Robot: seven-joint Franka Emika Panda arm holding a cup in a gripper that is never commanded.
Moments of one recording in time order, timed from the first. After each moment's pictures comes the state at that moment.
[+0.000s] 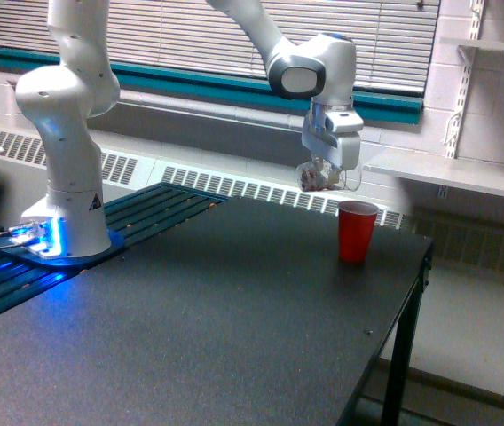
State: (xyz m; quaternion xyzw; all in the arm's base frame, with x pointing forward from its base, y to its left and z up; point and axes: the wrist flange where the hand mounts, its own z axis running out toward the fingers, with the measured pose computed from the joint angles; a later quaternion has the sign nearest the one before) arm 0.473 0.262 0.301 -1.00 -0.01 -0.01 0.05
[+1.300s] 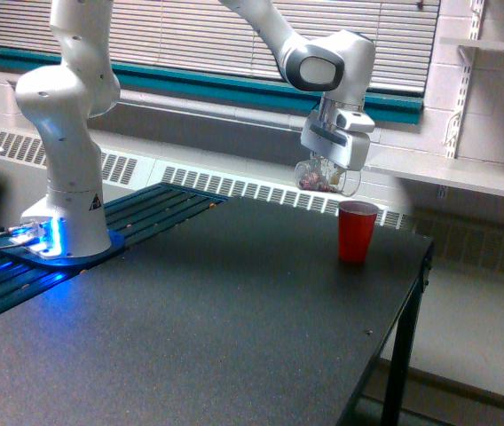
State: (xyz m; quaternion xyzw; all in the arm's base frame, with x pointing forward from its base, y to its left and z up) arm 0.487 0.250 0.307 -1.00 -0.06 0.05 -0.02
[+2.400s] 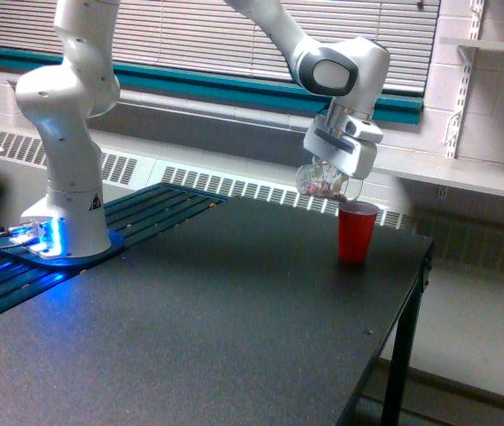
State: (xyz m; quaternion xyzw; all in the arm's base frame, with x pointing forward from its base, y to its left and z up) arm 0.506 0.245 0.295 -0.99 -0.07 0.10 -0.04
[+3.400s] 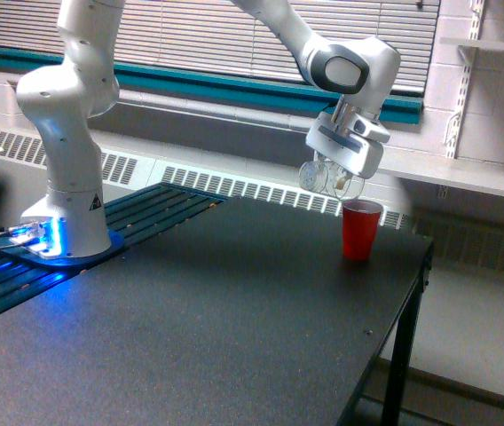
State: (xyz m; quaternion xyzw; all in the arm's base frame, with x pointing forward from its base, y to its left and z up) arm 0.514 0.254 0.300 -0.99 -0.10 0.13 -0.06
